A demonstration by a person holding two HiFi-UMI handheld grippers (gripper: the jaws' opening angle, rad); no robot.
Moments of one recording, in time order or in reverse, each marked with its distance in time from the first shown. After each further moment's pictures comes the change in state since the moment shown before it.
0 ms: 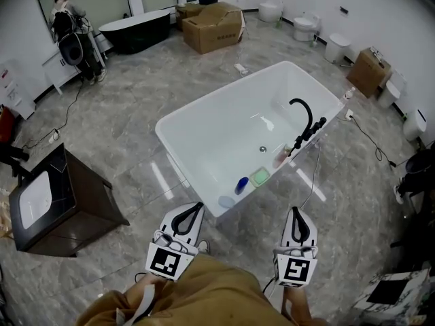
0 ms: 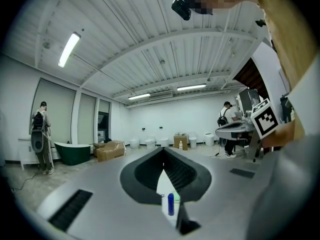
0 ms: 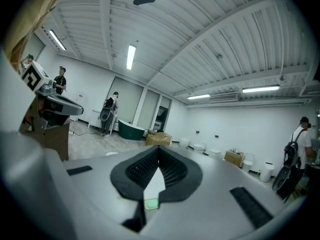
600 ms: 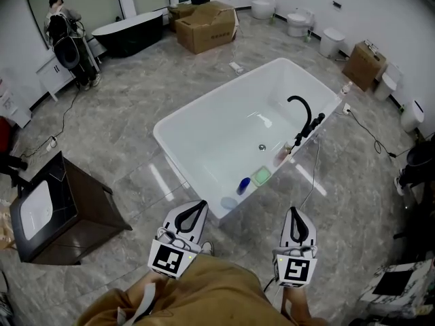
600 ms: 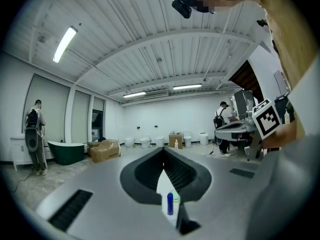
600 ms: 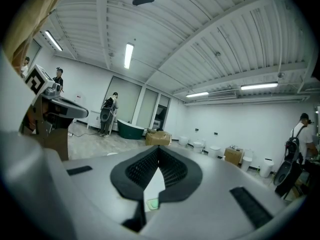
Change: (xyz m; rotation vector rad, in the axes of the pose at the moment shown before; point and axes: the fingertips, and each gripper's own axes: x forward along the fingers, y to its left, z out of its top) left arm 0.013 0.015 -0.004 0.003 0.008 -0.067; right arm 0.007 0.020 0.000 0.017 0.048 -0.014
